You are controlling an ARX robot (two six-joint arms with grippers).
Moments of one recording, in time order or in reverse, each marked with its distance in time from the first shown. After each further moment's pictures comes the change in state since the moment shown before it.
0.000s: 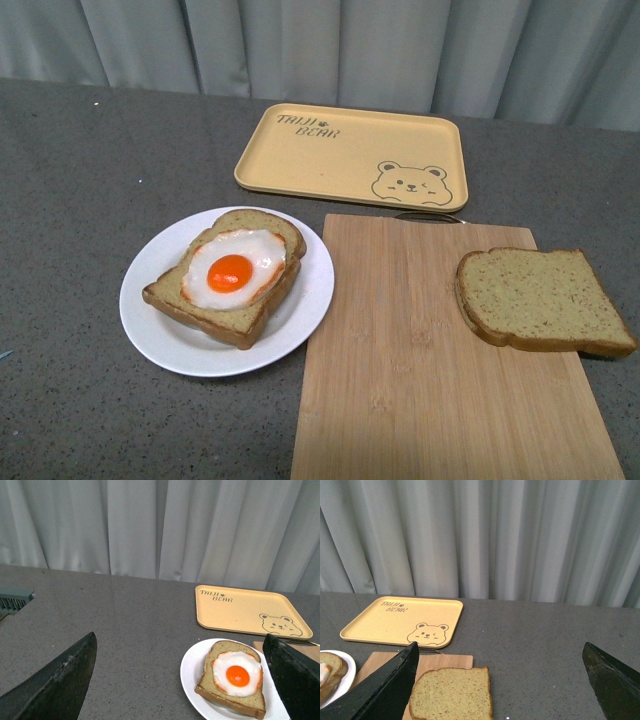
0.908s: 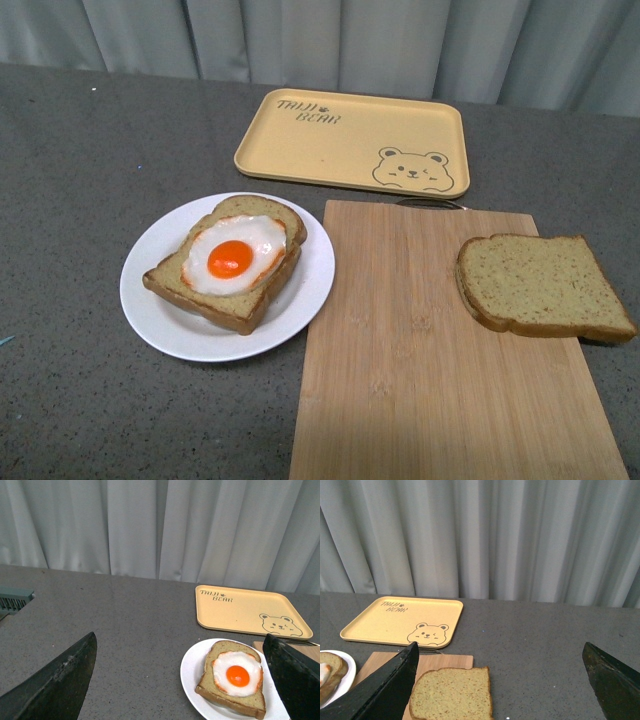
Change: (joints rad) left arm 0.000 0.000 0.000 0.000 0.000 0.000; right arm 0.000 0.000 0.000 0.000 0.000 0.000
